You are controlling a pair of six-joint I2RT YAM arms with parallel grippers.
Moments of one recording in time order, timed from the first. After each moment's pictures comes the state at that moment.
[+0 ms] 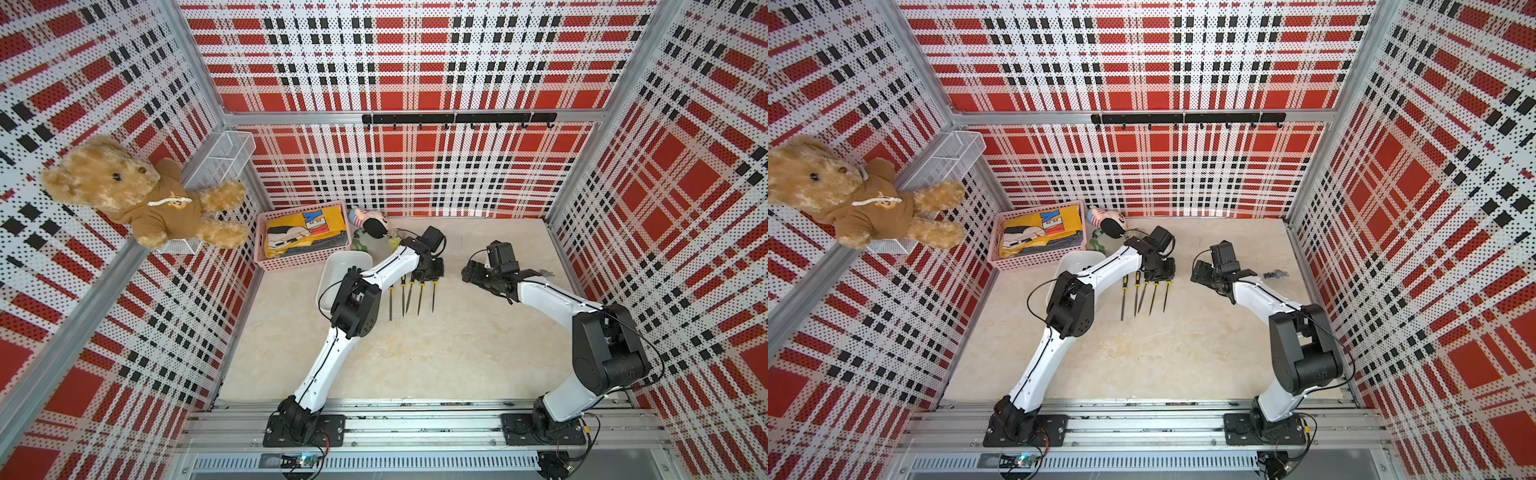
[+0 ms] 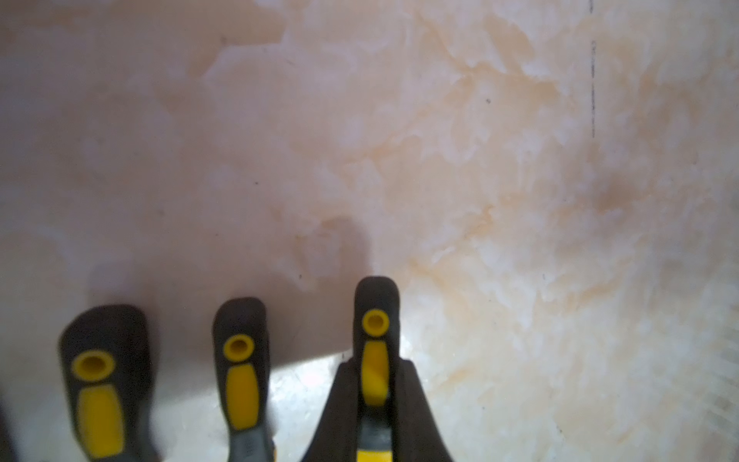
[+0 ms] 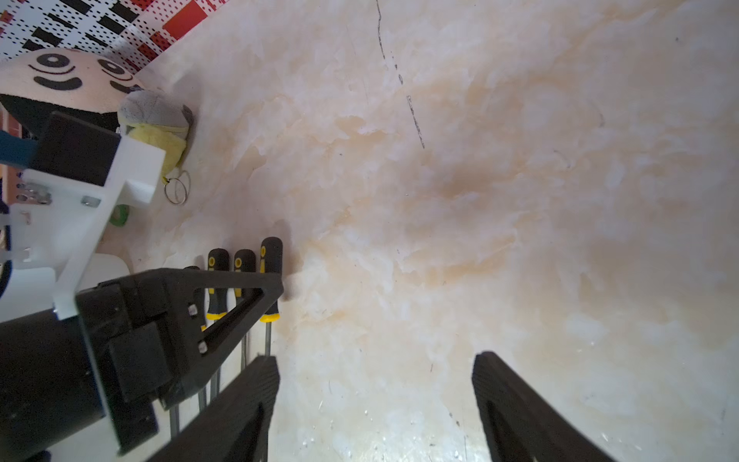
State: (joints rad) left arm -0.64 2.53 2.25 -0.85 0.15 -0.59; right arm 0.27 1.63 1.03 -0.23 -0.05 0.58
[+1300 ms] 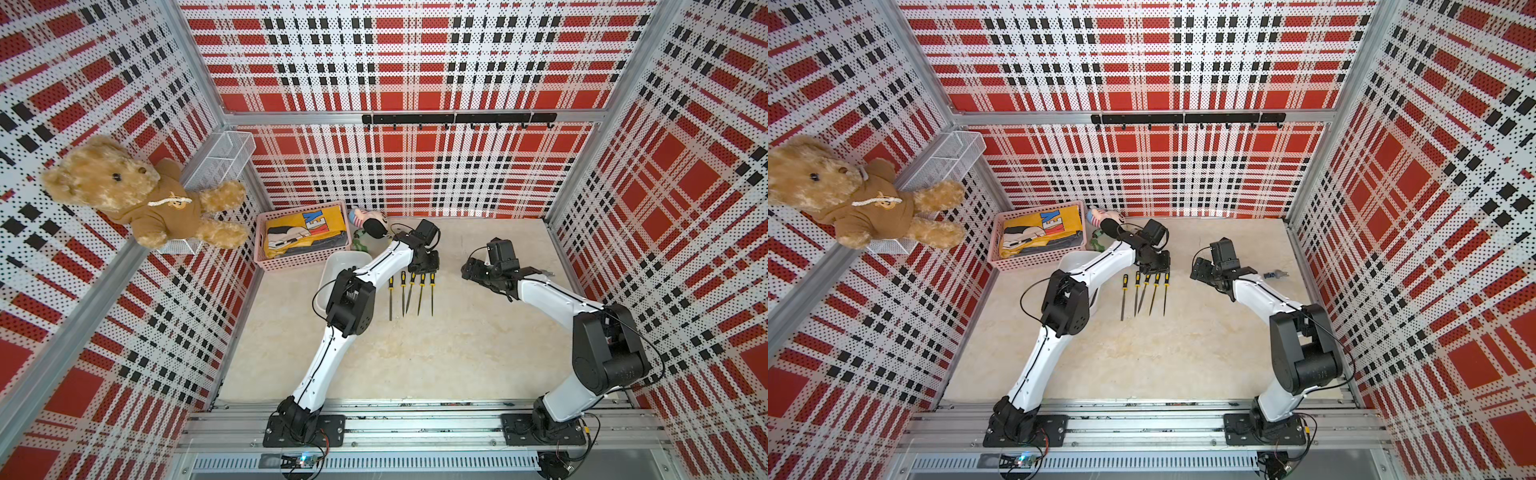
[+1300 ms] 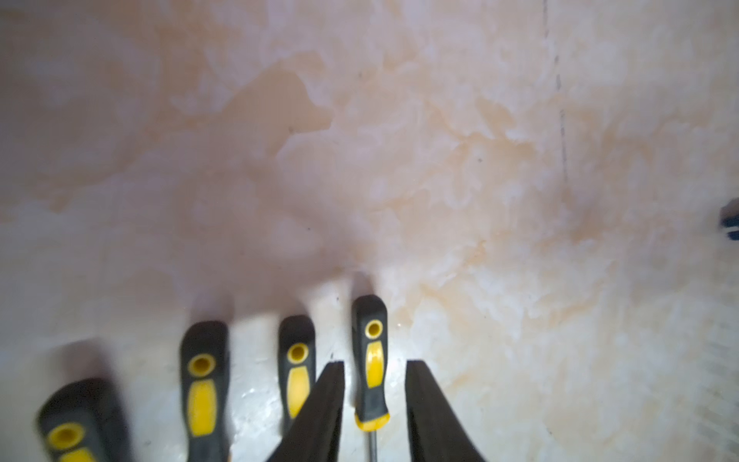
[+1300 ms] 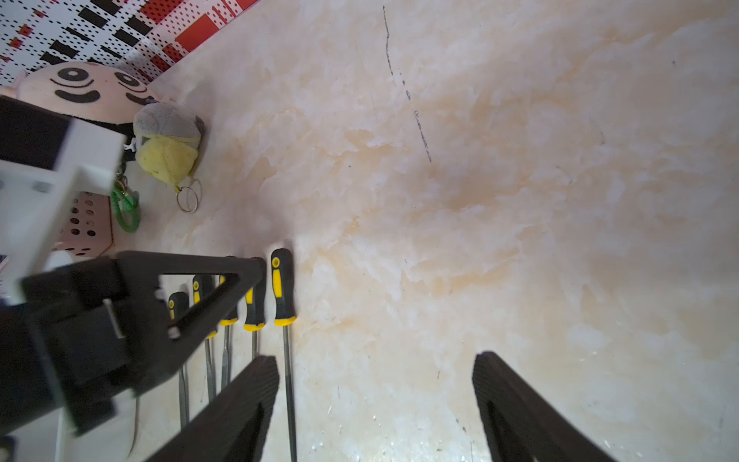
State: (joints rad) left arm -0.59 2.47 2.27 -0.85 0.14 -0.56; right arm 0.27 1.63 1.06 -0.24 -0.05 0.58
